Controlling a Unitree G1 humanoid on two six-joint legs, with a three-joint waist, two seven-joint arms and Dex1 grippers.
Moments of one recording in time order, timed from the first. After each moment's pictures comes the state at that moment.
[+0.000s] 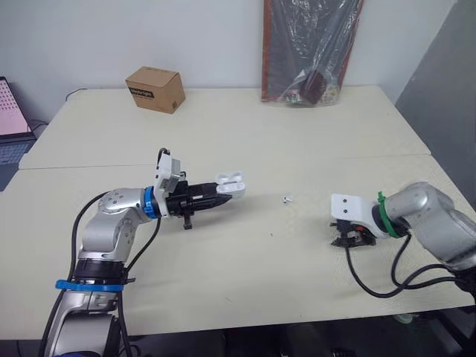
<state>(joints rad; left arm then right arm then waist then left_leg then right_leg) -0.49 0.56 0.05 0.14 -0.51 0.27 -1.32 -0.62 -0.99 0.51 -0.36 -0.02 0.86 1.21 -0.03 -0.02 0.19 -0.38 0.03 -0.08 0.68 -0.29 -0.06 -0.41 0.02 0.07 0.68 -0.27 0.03</state>
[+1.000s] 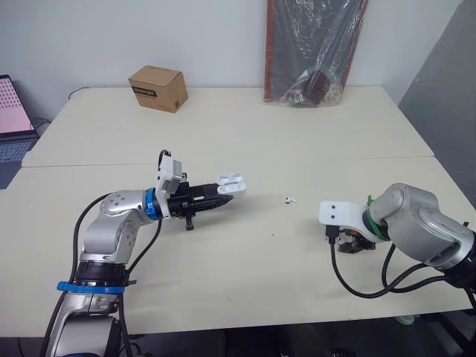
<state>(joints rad) -0.47 0.56 0.05 0.13 -0.51 0.27 -1.30 -0.77 -1.04 0.76 -0.43 -0.12 1.18 1.22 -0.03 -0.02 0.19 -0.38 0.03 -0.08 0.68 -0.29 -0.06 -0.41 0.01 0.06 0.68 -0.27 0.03</state>
